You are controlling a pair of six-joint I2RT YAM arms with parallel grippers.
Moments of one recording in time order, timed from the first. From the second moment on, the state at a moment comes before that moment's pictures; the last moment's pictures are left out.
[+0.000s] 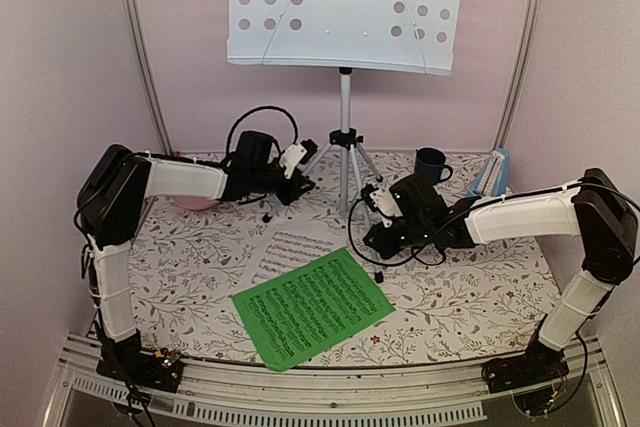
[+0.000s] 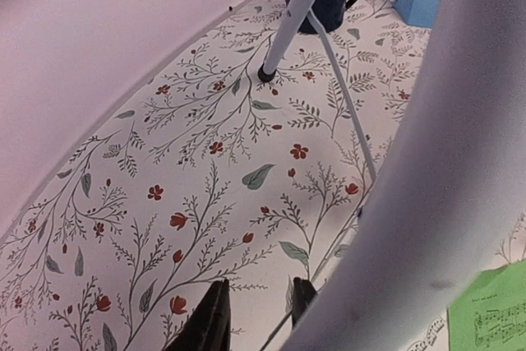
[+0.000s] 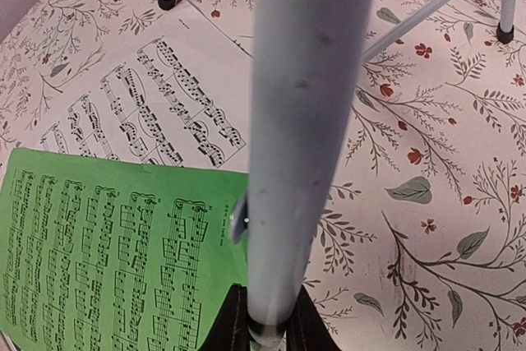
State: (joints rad) left arm -0.56 2.04 1.37 0.14 0.27 0.30; right arm 0.81 1.67 0.96 -0.06 -0.02 0.17
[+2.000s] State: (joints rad) left arm -0.62 0.62 0.21 -0.30 0.25 -0.86; right arm 1.02 1.80 1.00 -0.10 -0.34 0.10
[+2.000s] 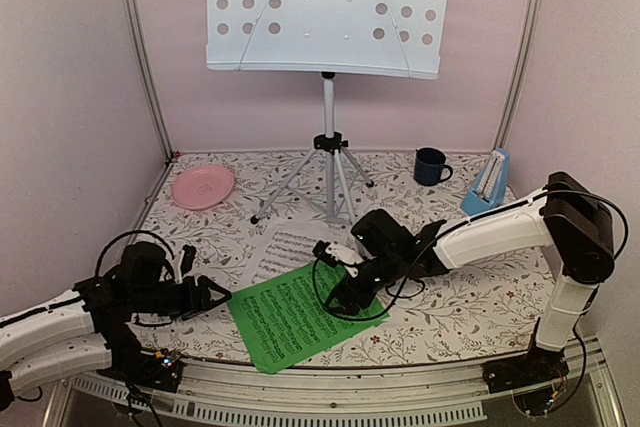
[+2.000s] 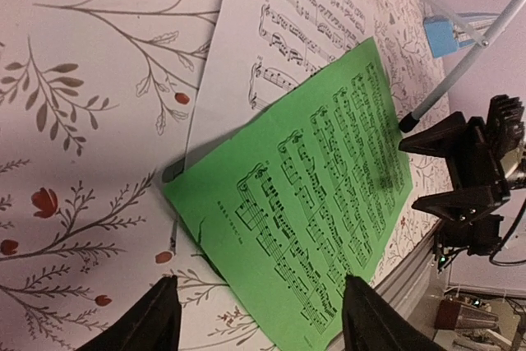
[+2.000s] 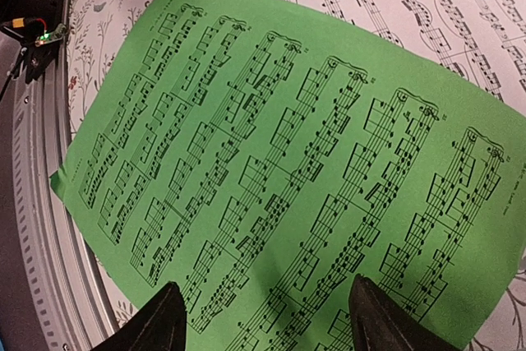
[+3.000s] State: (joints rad) left arm -0.62 0.90 0.10 0.19 0.30 -1.02; right arm 1.02 1.95 1.04 0.04 -0.41 0.10
